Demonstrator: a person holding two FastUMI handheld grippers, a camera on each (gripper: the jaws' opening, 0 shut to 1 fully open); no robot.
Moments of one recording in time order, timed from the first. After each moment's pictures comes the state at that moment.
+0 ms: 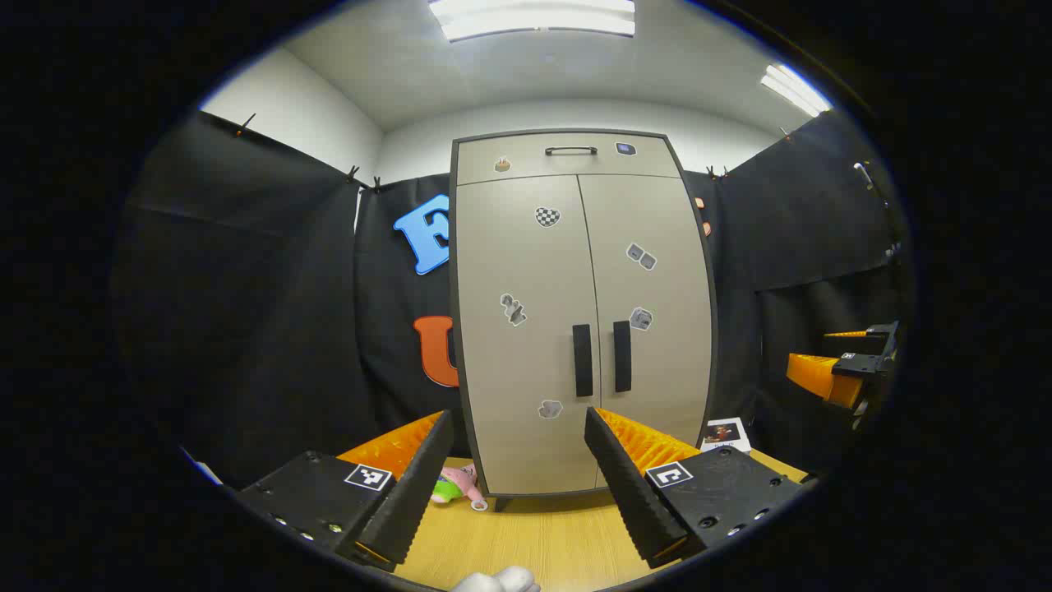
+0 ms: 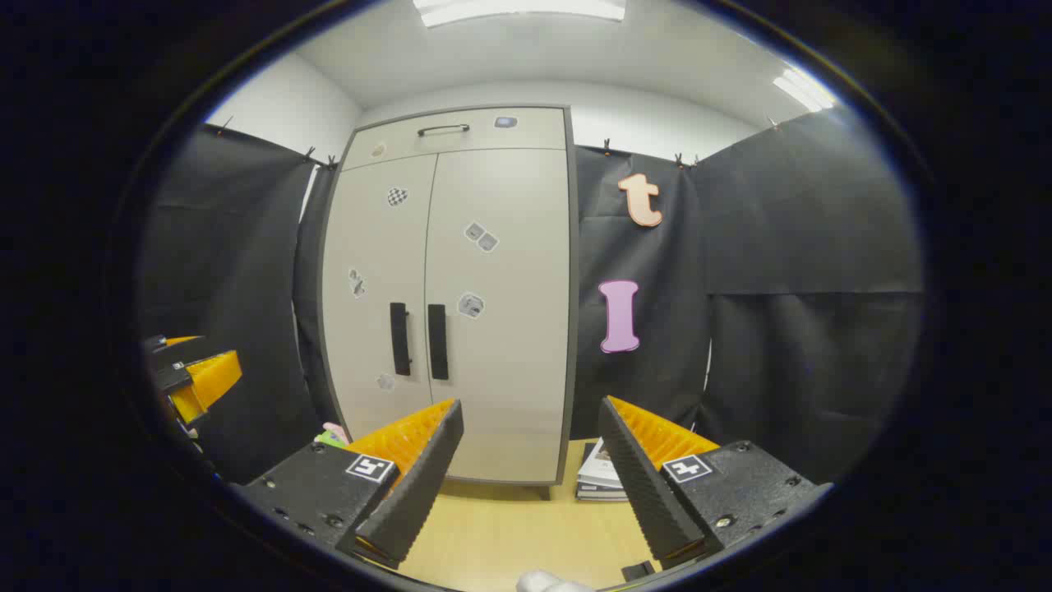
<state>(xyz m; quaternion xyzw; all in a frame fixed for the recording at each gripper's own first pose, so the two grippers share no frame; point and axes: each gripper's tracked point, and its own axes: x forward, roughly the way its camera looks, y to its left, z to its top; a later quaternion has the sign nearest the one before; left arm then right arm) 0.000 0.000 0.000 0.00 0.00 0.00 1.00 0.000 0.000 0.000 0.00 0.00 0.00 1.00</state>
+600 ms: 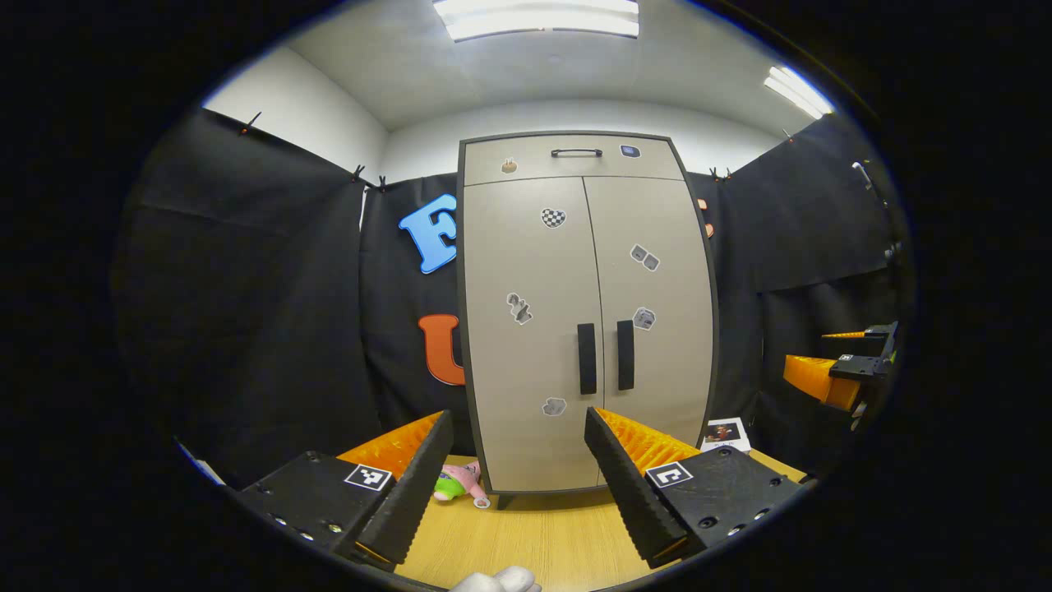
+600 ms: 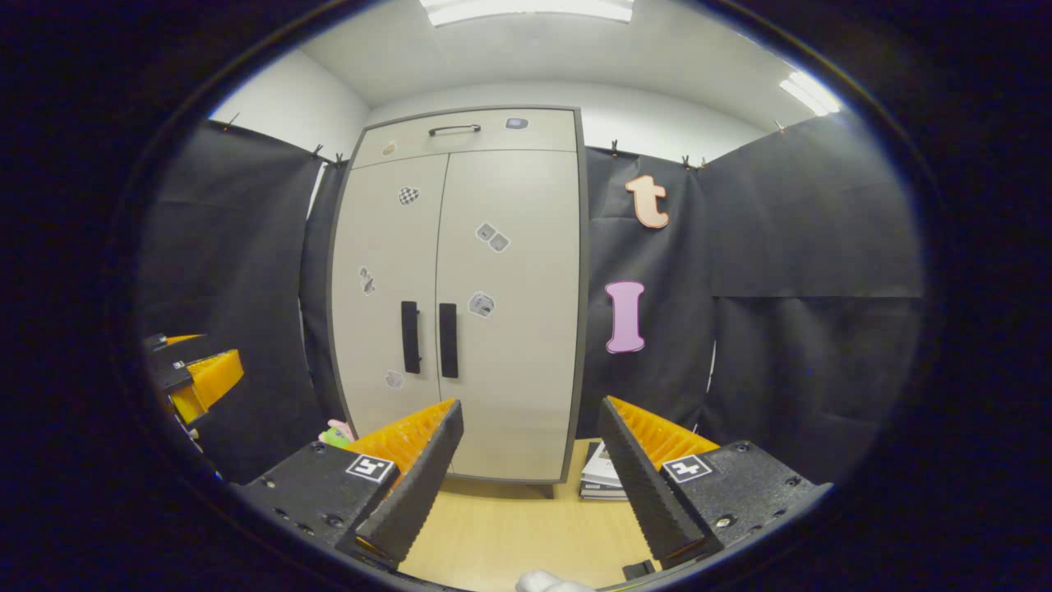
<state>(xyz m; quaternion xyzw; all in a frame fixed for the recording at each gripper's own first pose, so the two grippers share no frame) -0.011 0.009 -0.002 -0.01 0.00 0.01 1.00 -0.006 0.012 -0.002 -0.01 0.00 0.01 1.00</state>
